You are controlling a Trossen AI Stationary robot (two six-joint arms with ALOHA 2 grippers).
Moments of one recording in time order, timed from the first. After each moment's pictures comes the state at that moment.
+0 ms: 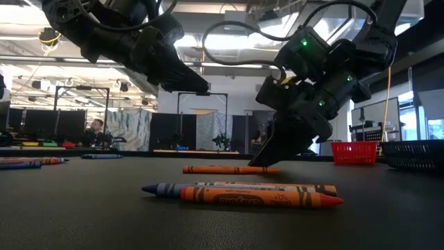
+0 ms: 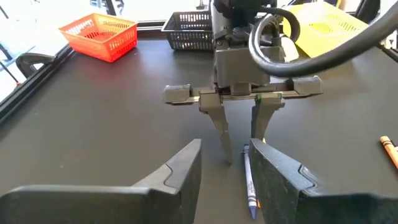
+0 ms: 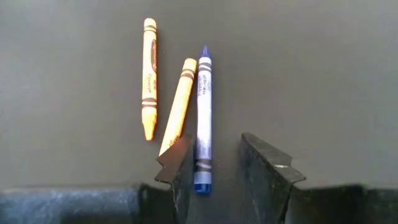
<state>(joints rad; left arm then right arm) 0.06 1.41 0.57 0.46 0.01 0.04 0.04 1.82 0.70 0.40 -0.05 0.07</state>
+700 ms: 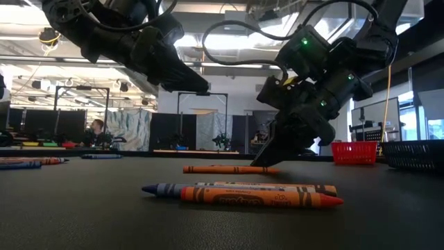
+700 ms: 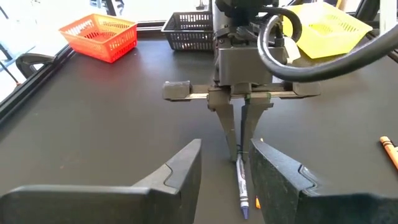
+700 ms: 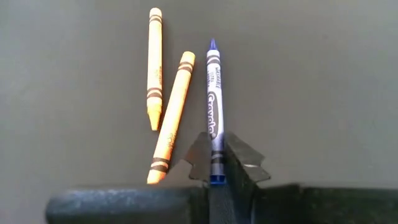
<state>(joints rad) 0.06 1.41 0.57 0.46 0.01 0.04 0.04 1.80 0.70 0.34 -0.01 0.02</state>
